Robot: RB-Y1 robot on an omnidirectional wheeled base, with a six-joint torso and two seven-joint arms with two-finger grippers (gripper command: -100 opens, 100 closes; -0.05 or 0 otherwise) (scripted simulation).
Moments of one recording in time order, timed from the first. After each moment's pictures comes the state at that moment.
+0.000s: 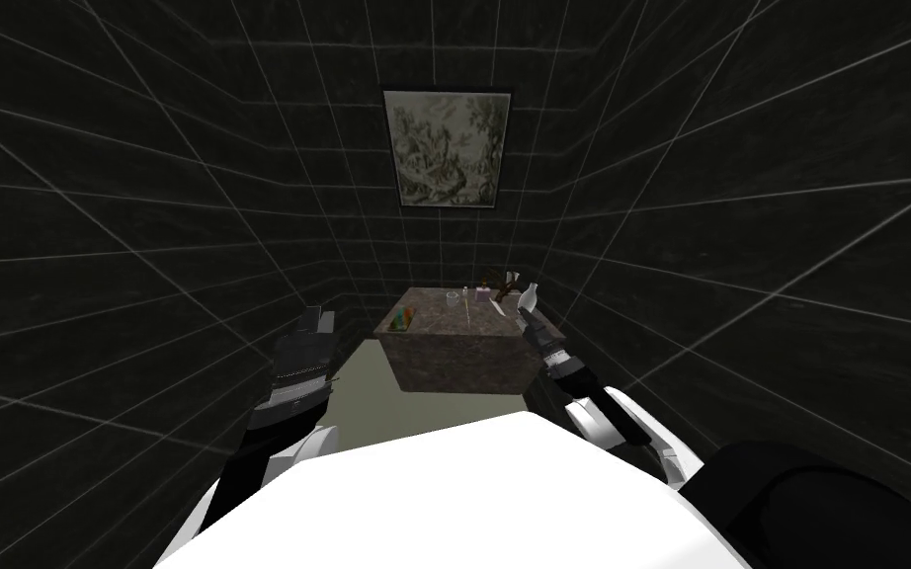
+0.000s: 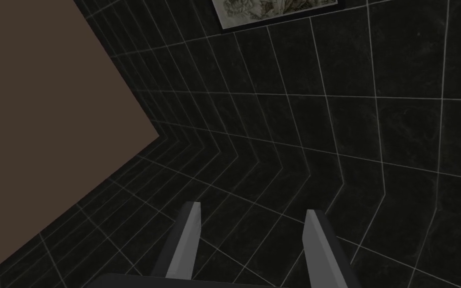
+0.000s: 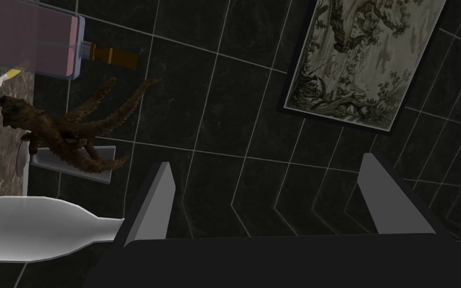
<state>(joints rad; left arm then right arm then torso) 0.52 0.04 0.02 -2.28 0.00 -0.51 -0.11 0.63 -0.57 -0.10 -2.20 -0.11 -0.31 -0.07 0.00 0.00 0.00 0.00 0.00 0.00</state>
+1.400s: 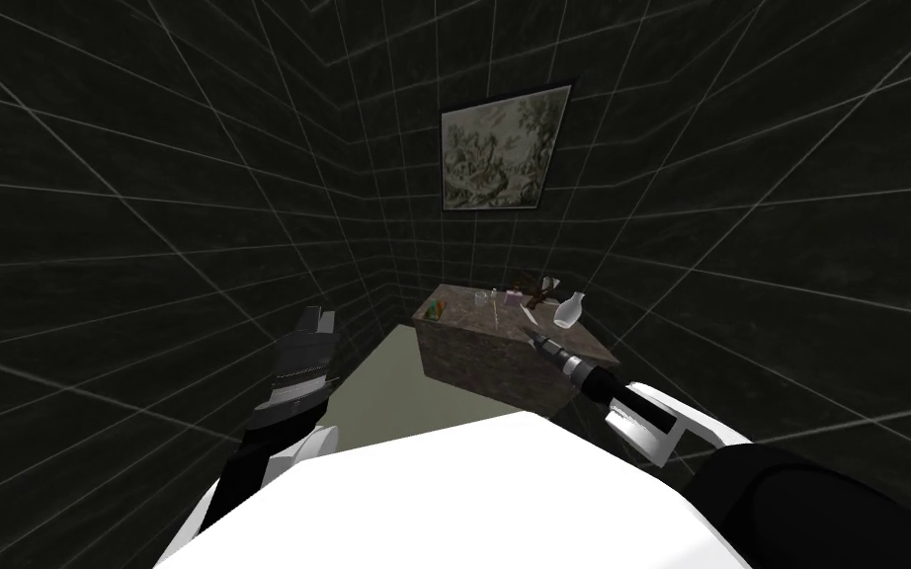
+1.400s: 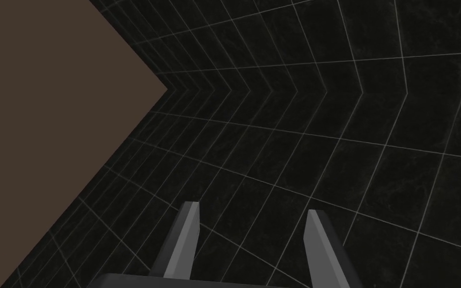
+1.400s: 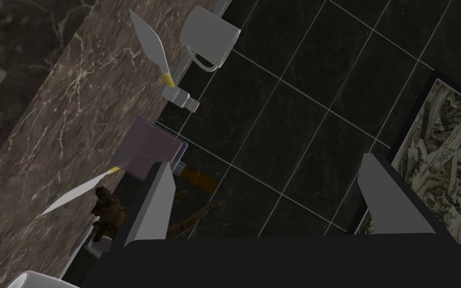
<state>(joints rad) 0.52 0.04 0.02 -2.28 0.00 -0.51 -0.11 0.76 -0.99 -0.11 -2.09 -0.27 -0.17 -0.04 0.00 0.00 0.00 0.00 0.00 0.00</state>
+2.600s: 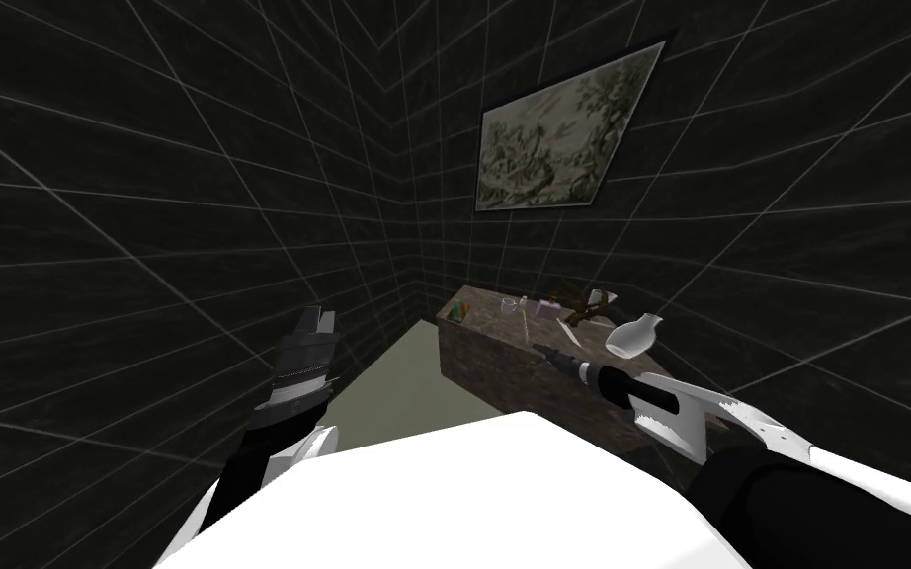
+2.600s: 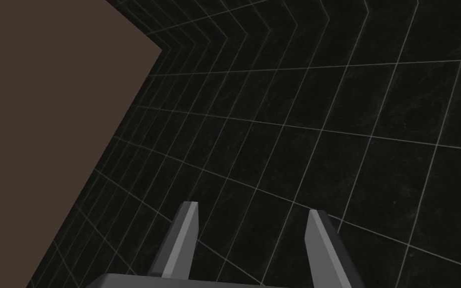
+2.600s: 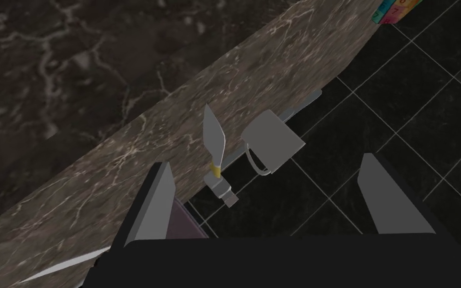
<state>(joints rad) 0.52 0.04 0.02 -2.28 0.00 -0.51 -0.11 0.85 -1.32 -0.06 -1.97 -0.41 -0.03 -0.04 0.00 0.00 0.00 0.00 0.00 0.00</state>
